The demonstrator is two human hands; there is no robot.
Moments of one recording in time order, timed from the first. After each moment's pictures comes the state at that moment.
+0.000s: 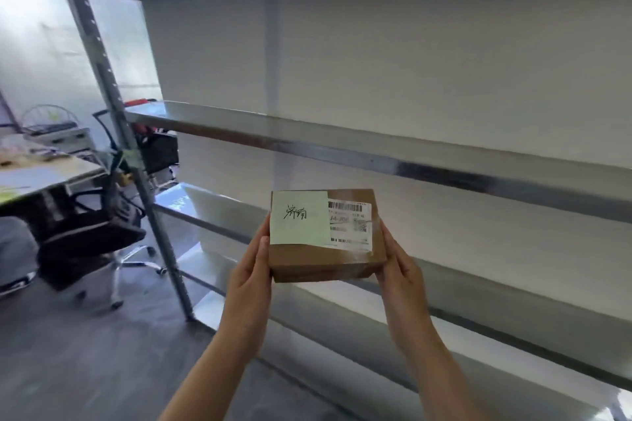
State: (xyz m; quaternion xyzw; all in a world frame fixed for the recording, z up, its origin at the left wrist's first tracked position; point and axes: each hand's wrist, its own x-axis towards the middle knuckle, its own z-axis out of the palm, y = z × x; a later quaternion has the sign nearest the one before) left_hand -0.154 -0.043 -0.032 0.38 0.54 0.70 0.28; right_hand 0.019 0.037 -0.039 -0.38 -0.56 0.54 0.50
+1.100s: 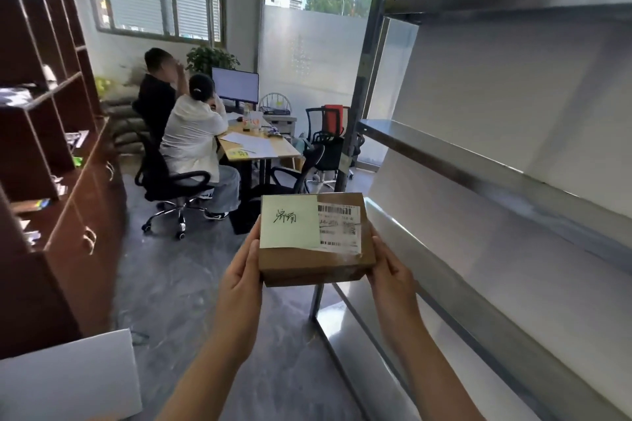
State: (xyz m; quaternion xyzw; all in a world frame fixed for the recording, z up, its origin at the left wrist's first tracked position) left_hand -0.473 -0.205 -0.050 0.18 0.60 0.78 0.06; right_hand -0.380 -0.034 -0.024 -0.17 -0.68 0.64 0.30
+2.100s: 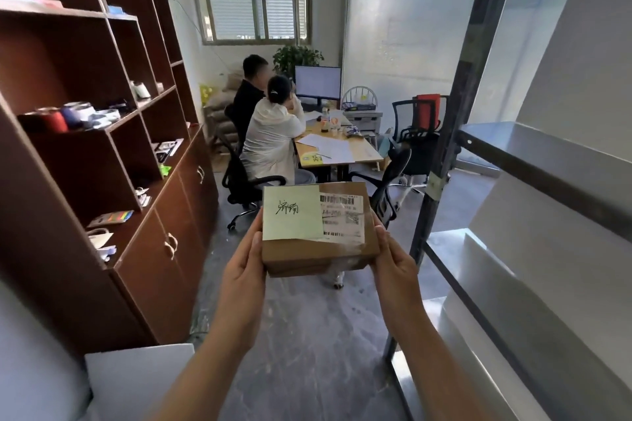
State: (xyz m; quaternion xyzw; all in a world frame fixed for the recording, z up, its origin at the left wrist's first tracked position) left_hand -0.681 -0.122 -0.045 0.10 0.61 0.78 -0.02; right_hand -0.650 0.075 -0.053 -0.03 -0.61 0.76 0.22
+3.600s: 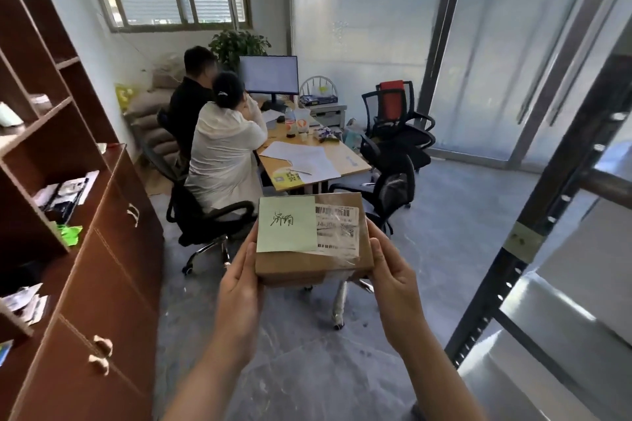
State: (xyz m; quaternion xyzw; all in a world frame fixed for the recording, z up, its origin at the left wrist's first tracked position) left_hand -1.106 -0.113 -0.076 0.11 0.58 0.80 0.07; right_hand -1.023 0.064 -0.078 -0.09 -0.63 0.71 0.29
